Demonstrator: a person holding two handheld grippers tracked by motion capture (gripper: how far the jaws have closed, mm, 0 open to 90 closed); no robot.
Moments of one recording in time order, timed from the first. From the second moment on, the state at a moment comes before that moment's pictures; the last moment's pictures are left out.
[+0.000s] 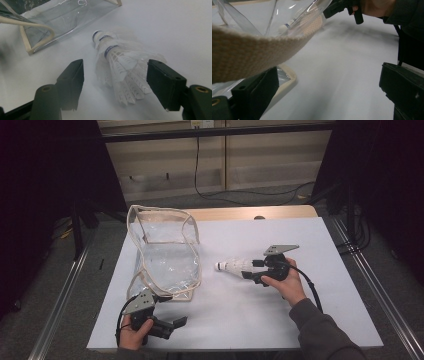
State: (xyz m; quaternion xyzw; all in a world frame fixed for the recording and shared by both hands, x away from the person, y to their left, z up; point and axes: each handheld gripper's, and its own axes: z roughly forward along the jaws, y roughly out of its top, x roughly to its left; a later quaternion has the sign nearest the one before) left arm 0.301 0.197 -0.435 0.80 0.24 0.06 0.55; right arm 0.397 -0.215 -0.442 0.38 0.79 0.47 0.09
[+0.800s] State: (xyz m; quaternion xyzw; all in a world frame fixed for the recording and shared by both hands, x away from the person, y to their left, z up) left arm 0.301 0.197 -0.435 0.80 0.24 0.06 0.55; right arm 0.394 -0.209 -0.447 0.38 0.79 0.47 0.07
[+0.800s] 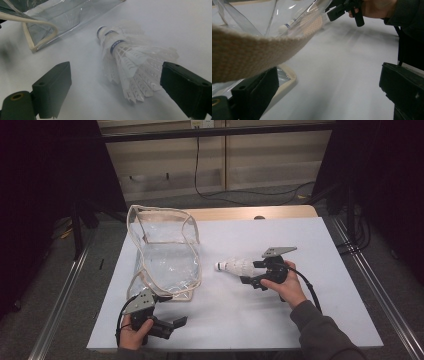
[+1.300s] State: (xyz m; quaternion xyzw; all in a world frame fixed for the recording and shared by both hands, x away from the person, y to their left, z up) left arm 0.301 0.197 -0.435 0.80 0.24 0.06 0.55; right arm 0.397 -0.198 -0.450 0.38 0.79 0.48 0.06
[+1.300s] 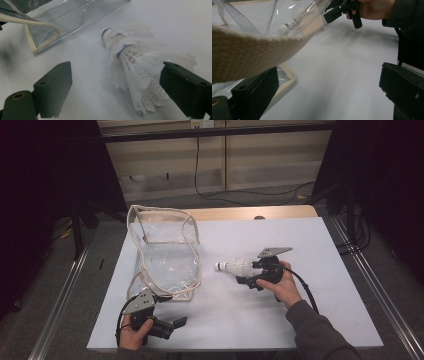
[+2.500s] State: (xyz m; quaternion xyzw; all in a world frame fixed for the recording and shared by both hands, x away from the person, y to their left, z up) left arm 0.301 0.198 -0.435 0.80 0.24 0.05 0.55; right arm 0.403 -0.180 -0.454 0.40 0.78 0.47 0.09
